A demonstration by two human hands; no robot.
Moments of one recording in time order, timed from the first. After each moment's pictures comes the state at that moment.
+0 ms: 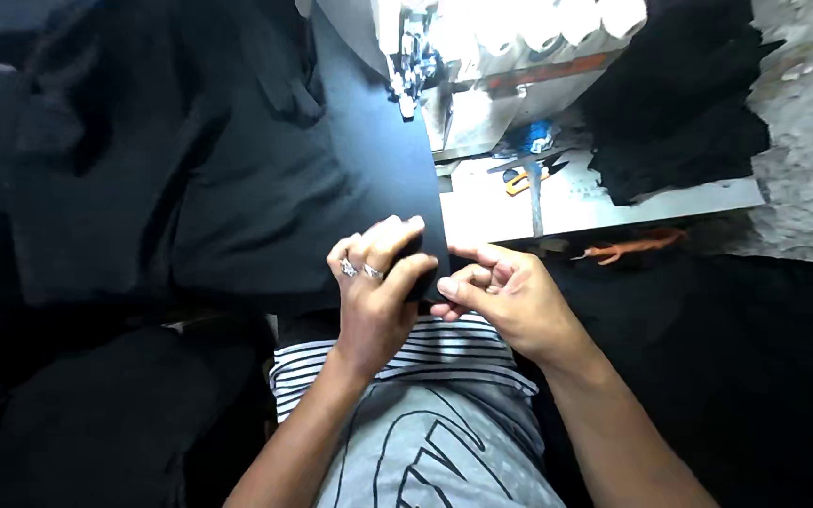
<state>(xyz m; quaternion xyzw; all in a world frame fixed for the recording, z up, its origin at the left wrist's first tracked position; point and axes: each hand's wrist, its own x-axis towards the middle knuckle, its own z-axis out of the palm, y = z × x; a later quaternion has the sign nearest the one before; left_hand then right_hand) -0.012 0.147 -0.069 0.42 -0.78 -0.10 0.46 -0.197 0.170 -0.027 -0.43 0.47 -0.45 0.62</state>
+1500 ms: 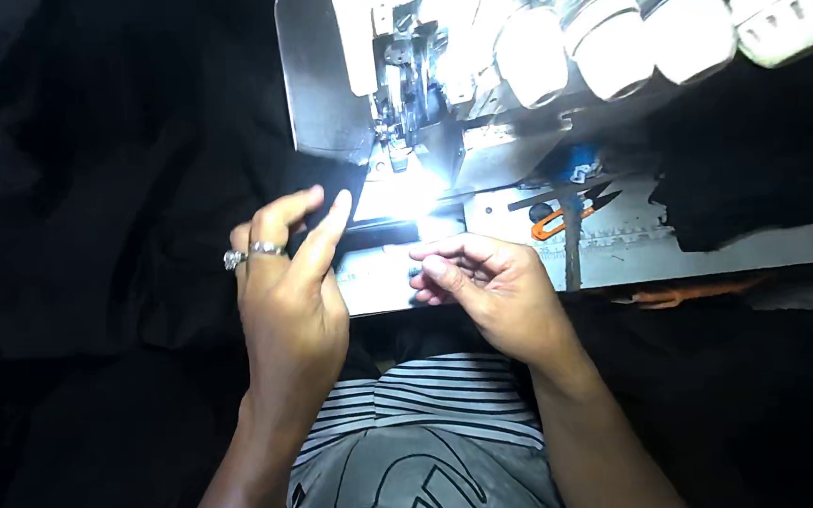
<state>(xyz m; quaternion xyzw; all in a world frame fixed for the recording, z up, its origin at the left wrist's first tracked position) 0.005 0.065 -0.008 0.57 -0.76 -0.07 0.30 -0.200 0.079 -0.056 -0.52 0.46 -0.47 0.55</state>
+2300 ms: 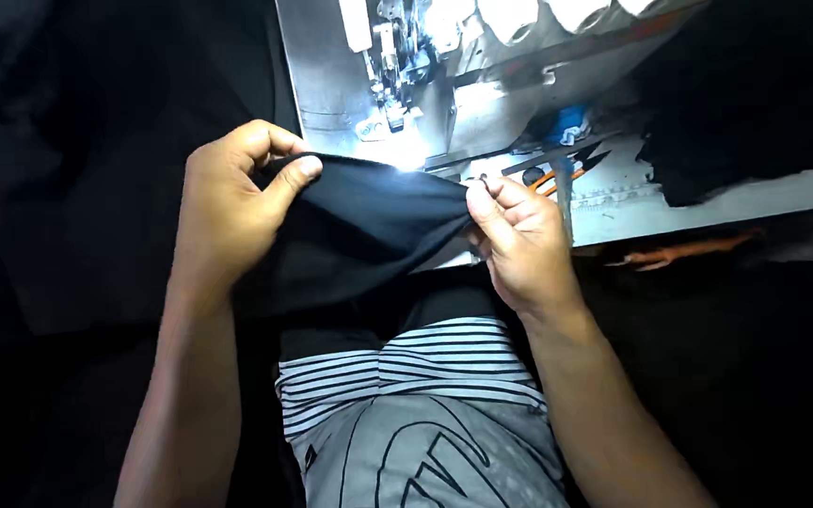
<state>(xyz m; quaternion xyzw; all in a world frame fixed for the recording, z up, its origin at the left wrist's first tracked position) 0.066 0.007 0.012 0.46 -0.80 -0.24 0.30 -0.205 0.089 -0.063 -0.46 0.50 -0.56 0.47</state>
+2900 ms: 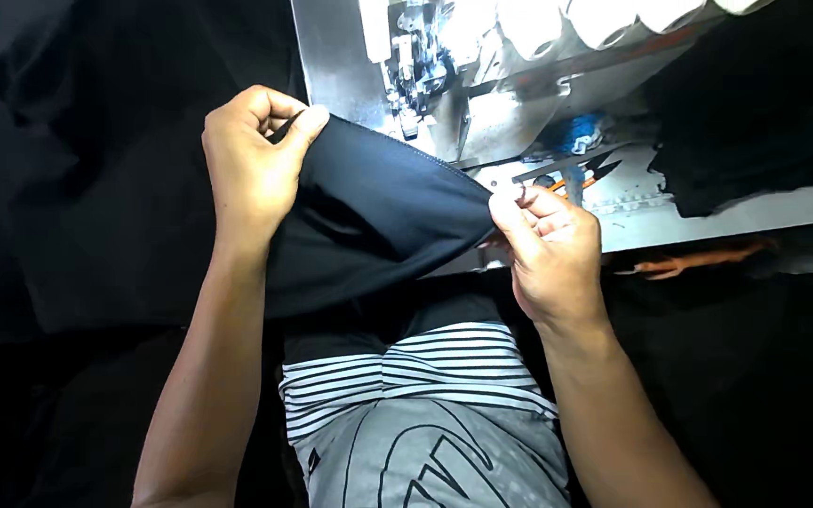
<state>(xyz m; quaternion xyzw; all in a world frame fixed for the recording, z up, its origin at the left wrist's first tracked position) 0.054 -0.032 -0.007 0.56 -0.71 -0.19 0.37 -0.209 0.090 -0.063 -0.43 0.53 -0.59 0.43</state>
